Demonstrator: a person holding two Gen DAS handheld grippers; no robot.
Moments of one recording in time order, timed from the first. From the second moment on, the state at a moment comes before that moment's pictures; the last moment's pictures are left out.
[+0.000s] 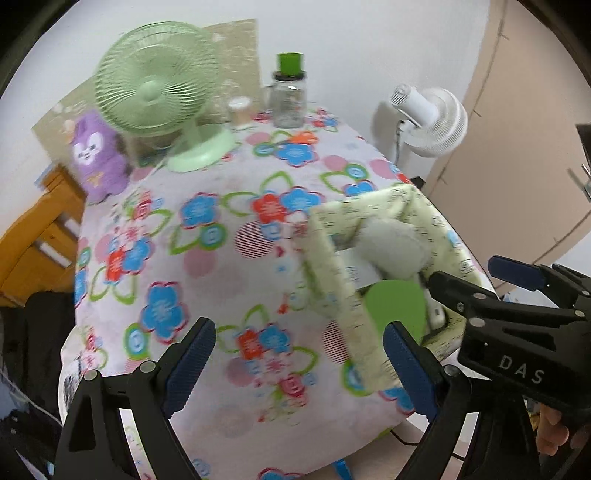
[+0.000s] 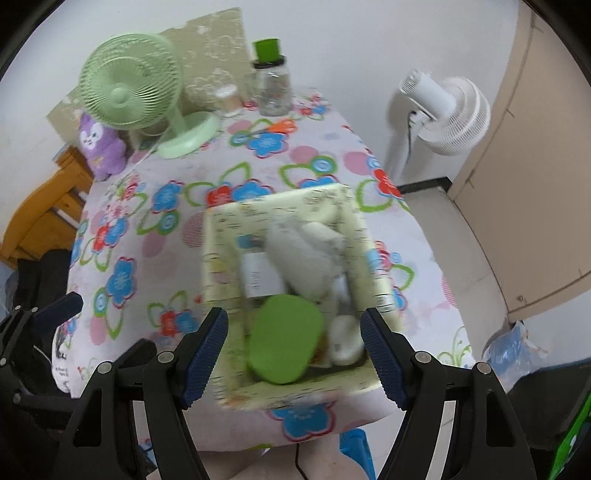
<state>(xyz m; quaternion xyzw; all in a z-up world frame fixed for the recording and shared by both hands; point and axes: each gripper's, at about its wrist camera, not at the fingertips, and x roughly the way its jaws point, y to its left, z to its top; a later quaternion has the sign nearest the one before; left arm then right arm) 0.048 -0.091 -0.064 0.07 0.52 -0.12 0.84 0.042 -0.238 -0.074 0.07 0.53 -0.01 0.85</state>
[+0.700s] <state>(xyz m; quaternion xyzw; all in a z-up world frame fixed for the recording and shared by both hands) 0.007 0.041 -0.027 0.03 0.48 -0.07 0.87 0.010 -0.120 -0.038 0.03 0.49 0.03 0.87</state>
